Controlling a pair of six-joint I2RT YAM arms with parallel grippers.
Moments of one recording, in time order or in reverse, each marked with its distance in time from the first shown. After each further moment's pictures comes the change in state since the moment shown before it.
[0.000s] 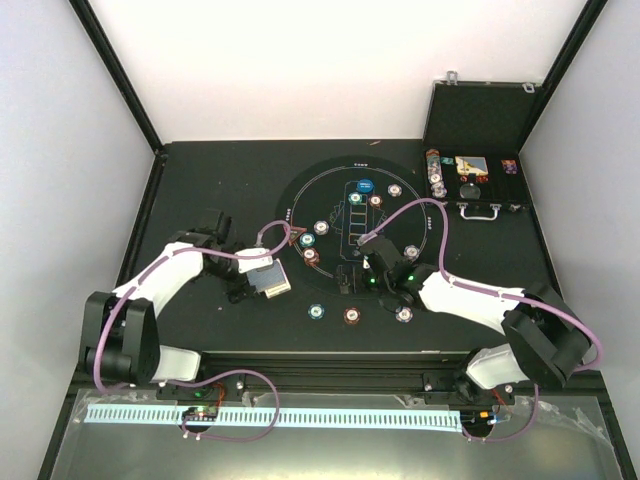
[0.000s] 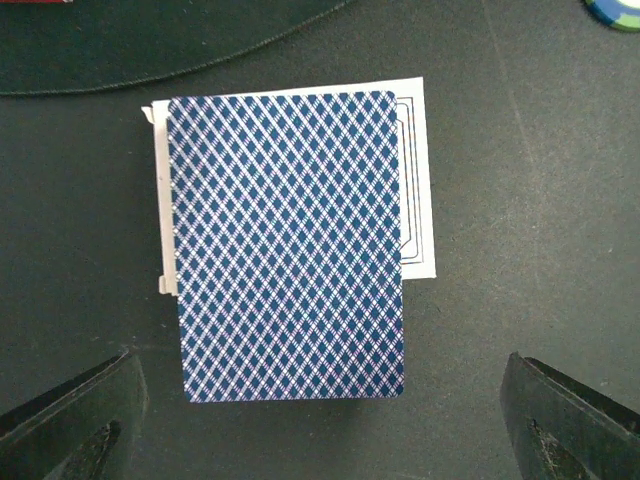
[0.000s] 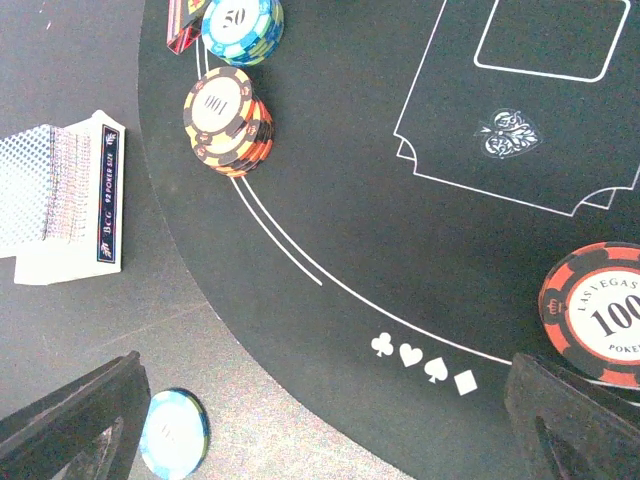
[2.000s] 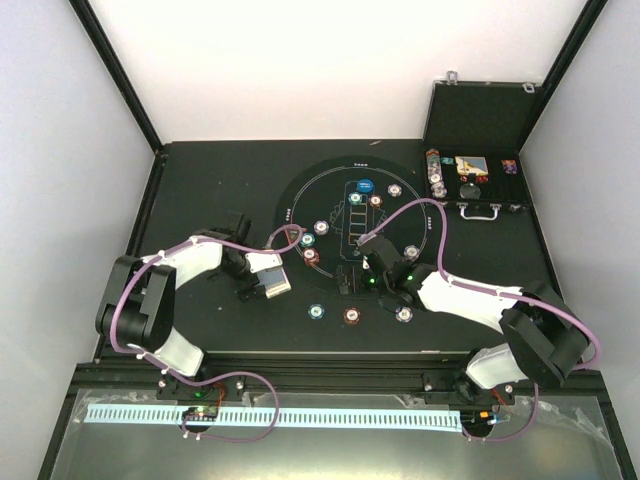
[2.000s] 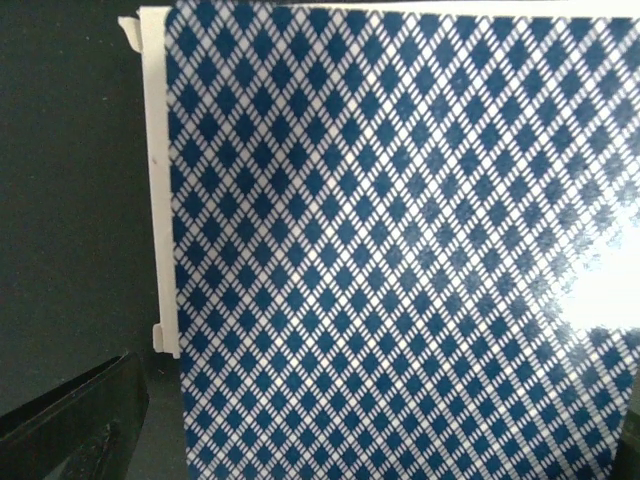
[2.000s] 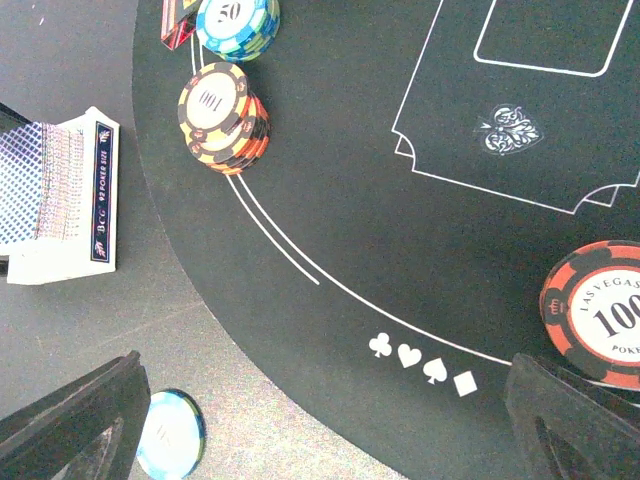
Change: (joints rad) left arm -0.089 0.212 0.001 0.157 -0.187 -0.126; right arm 0.000 0.011 0.000 0.005 0.000 0.000
